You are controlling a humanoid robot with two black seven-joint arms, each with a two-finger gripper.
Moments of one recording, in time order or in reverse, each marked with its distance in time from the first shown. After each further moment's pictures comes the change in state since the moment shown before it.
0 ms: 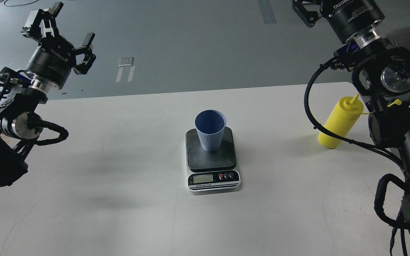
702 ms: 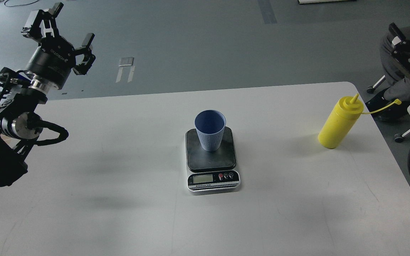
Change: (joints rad) left arm -0.002 -0.003 0.009 0.003 0.002 0.003 0.000; right arm -0.687 -0.442 0.180 0.488 0.307 -0.058 -0.053
